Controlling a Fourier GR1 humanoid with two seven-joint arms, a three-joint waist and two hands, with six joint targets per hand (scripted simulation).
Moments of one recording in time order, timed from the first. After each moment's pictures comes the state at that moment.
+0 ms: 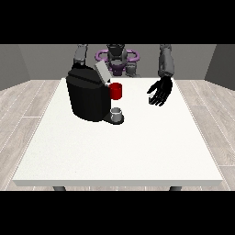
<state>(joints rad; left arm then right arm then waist) -0.52 0.46 -0.03 -0.89 -0.56 -0.05 -0.21 -0.23 -0.02 0.06 -1.45 0.17 -0.16 0.03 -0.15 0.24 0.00</state>
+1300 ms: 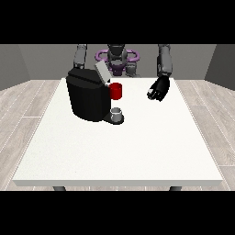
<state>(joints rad) -0.65 0.41 -0.09 -0.69 -0.80 -0.07 -0.30 -0.26 -0.03 0.00 -1.24 0.18 -0.19 -0.03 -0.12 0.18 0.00</state>
